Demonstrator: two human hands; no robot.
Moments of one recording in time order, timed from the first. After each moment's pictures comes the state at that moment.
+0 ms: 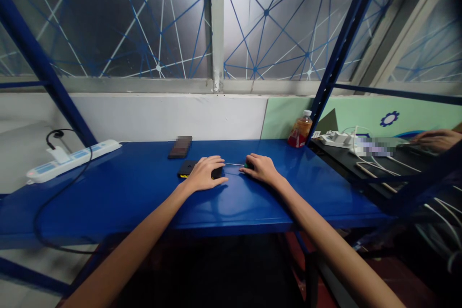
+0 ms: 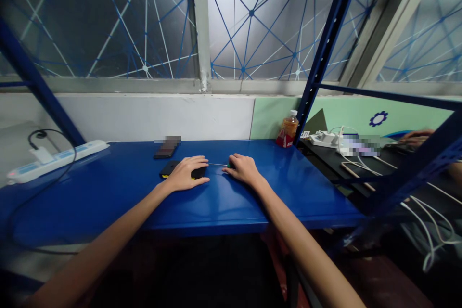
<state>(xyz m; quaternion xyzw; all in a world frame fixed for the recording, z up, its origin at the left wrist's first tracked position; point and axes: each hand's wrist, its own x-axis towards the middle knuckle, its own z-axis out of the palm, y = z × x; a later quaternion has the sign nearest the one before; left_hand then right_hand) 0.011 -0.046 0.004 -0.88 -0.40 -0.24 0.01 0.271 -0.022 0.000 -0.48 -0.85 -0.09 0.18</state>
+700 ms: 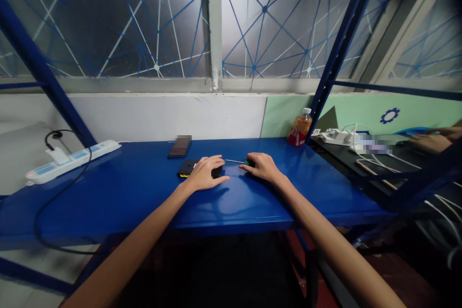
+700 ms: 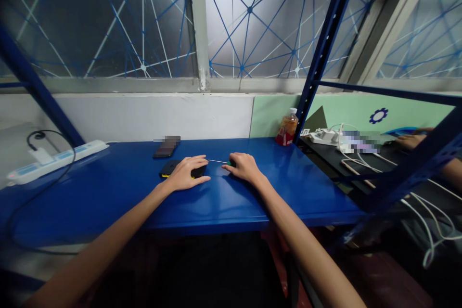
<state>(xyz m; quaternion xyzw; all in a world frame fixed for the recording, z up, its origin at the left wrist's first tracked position) 0.014 -0.048 0.005 -0.88 -0.39 -0.26 -0.01 0.272 -0.024 0.005 -0.48 -0.85 -0.04 0.22</state>
